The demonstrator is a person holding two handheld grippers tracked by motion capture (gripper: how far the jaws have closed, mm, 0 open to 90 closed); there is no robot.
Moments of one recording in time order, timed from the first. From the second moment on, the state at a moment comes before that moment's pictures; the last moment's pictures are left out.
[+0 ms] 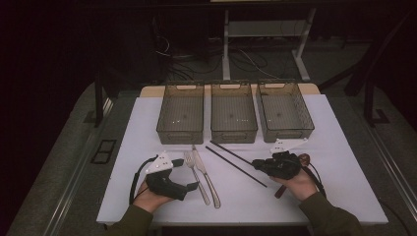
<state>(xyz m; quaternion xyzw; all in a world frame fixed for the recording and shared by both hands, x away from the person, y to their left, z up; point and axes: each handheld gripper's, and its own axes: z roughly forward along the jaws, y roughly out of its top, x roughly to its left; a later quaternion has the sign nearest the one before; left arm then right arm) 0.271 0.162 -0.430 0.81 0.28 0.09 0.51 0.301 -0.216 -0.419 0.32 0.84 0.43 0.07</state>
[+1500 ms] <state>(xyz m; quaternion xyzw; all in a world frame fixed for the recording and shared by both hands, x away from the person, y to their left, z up) 0.274 0.158 -0.429 0.82 0.27 0.09 0.50 0.400 -0.108 -0.346 0.34 0.84 0.42 0.09</state>
